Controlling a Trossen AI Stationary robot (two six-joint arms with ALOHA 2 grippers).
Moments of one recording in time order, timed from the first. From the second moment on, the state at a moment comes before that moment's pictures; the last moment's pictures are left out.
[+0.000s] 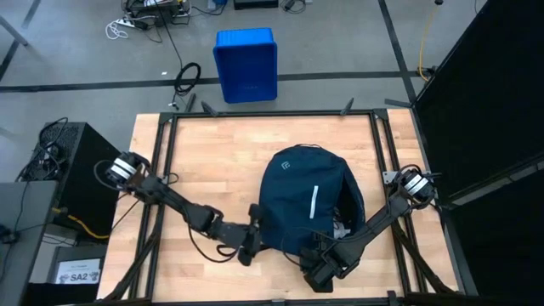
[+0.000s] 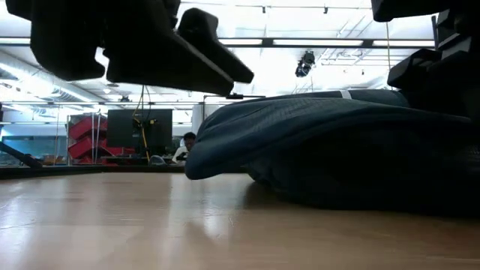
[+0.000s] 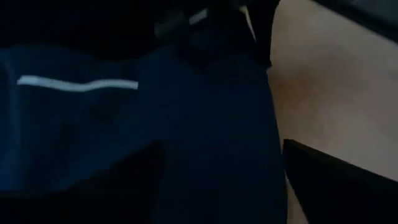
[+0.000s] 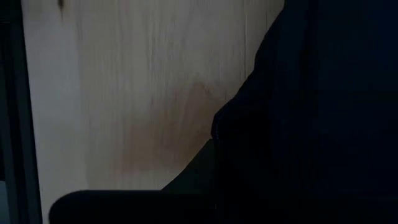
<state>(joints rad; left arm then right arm) -0.51 1.73 0.88 0.37 -0.42 0.24 0.71 1.99 1.38 -0.71 0.18 0.71</state>
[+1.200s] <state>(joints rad) -0.46 1.93 0.97 0.41 -0.70 0.42 0.64 1.99 1.38 -0.58 0.18 0.57</state>
